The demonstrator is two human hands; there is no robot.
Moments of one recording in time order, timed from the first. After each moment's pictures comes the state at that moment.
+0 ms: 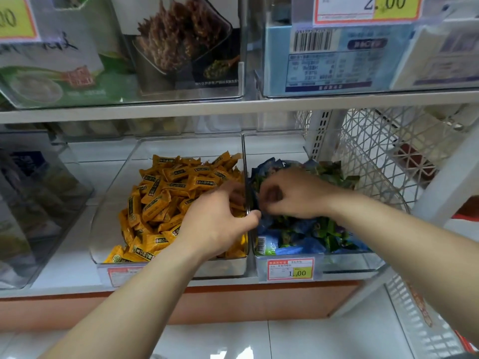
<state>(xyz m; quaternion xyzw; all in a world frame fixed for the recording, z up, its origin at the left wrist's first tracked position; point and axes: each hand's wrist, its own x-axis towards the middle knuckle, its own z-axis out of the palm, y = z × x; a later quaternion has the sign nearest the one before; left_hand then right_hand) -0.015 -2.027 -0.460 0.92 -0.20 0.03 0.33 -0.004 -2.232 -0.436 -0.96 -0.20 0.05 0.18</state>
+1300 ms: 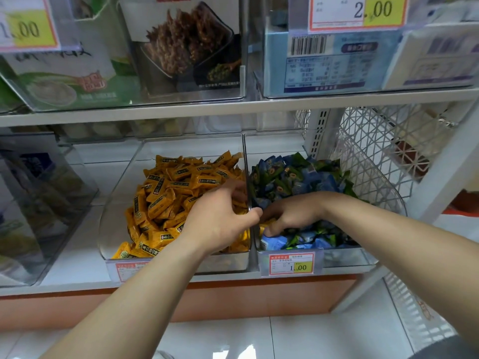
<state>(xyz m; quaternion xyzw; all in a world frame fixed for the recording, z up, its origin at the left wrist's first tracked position) -0.016 -2.025 -0.458 0.92 -0.20 0.01 0.33 0.003 -2.229 -0.464 -0.90 -0.15 0.36 0.20</state>
